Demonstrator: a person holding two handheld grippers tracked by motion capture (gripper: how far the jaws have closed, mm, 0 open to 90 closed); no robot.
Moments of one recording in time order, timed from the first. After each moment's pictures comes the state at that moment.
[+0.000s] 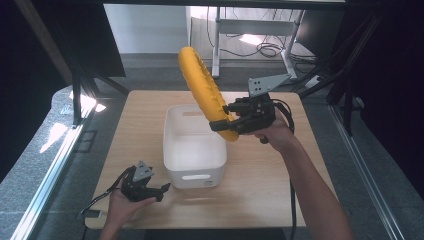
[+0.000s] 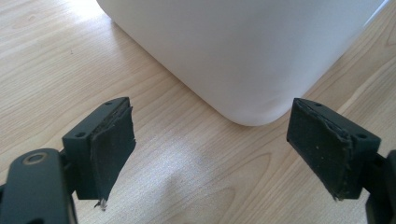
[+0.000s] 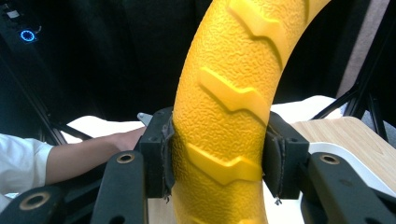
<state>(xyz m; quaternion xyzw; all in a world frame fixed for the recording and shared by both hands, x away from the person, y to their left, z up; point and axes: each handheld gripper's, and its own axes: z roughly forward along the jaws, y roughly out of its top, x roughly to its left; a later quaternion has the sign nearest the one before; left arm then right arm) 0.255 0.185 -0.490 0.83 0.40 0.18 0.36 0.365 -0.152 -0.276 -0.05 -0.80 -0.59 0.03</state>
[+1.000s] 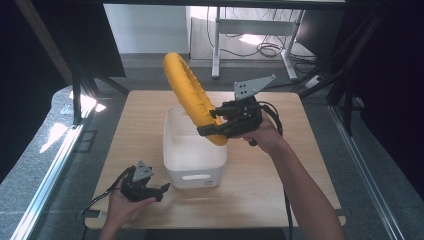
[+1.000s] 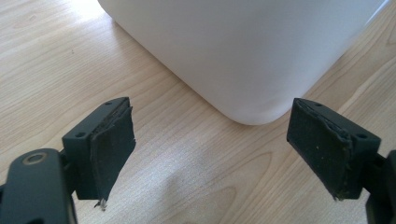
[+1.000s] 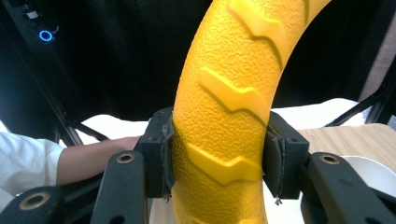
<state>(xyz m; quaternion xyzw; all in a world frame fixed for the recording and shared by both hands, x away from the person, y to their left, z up) 0.254 0.185 -0.491 0.82 0.40 0.18 0.36 0.362 -0.126 -0.284 -0.03 -0.80 -0.59 0.06</state>
